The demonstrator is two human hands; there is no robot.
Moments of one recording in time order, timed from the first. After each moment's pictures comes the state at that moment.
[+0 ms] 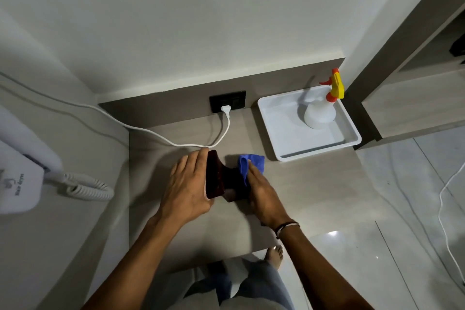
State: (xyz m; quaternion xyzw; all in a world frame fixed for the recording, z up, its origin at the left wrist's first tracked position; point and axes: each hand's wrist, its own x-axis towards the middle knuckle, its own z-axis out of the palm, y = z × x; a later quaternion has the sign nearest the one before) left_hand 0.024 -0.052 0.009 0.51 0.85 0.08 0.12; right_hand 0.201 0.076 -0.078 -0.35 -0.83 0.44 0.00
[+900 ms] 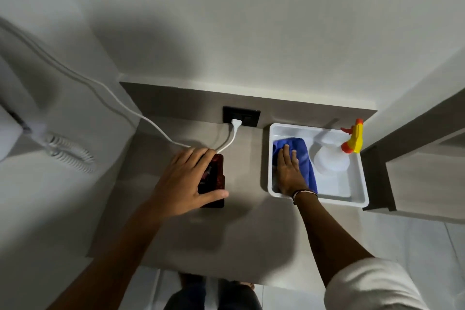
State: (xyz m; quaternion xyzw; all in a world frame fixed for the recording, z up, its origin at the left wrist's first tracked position) left_hand 0.033 -0.005 -0.012 0.49 0.86 0.14 0.02; right_hand 0.158 0.285 -0.118 -0.26 -0.93 0.17 -0.20
